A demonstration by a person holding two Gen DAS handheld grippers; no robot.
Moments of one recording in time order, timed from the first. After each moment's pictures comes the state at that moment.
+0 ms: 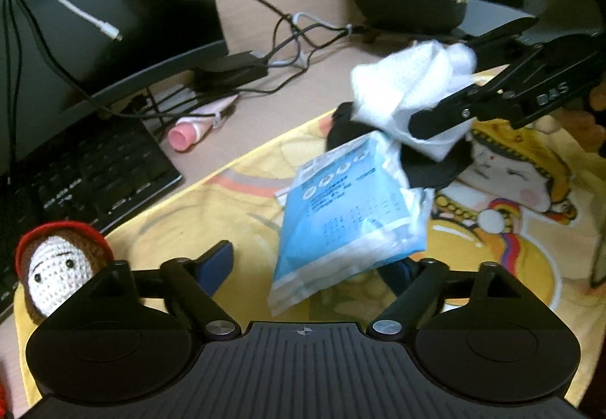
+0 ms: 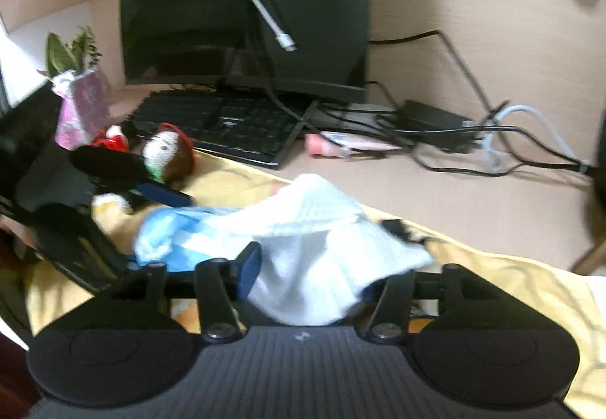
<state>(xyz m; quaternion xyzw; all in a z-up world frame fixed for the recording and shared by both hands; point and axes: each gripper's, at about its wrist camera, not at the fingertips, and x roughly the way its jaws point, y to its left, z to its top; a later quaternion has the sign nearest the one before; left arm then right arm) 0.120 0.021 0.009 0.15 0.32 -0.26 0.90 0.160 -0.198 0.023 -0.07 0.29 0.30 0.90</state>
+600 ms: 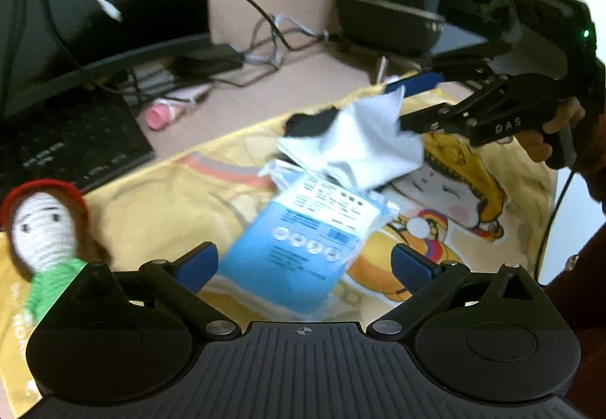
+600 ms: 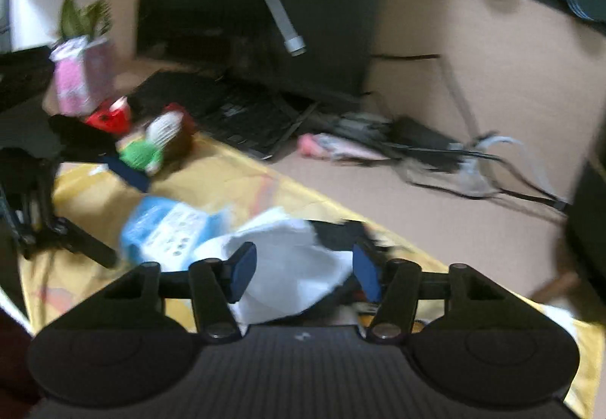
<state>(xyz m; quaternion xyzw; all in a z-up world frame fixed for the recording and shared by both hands) 0.106 0.020 0.022 0.09 0.37 -0.30 0.88 0.146 -0.189 0.035 -0.15 0.28 0.34 0.88</state>
